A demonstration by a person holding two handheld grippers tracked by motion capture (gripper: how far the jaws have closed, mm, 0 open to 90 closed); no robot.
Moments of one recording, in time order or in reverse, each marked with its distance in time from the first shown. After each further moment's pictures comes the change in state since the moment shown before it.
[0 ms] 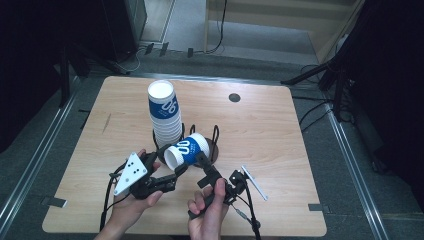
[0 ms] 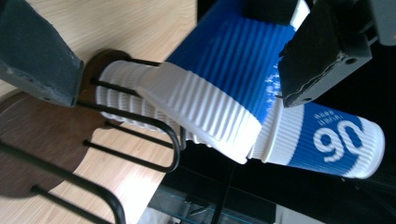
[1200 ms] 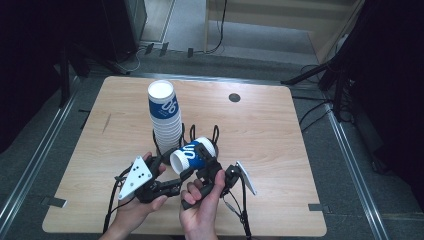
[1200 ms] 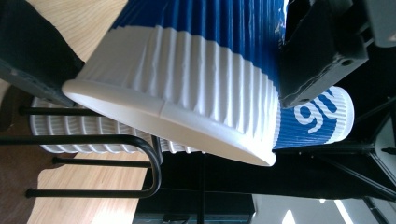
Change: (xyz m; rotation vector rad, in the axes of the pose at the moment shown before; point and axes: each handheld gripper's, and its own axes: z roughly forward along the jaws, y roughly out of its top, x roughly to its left) left arm -0.011 -0.004 0.003 -0.014 -0.042 -0.003; right arm -0.009 -0.002 0.026 0.048 0.141 0.292
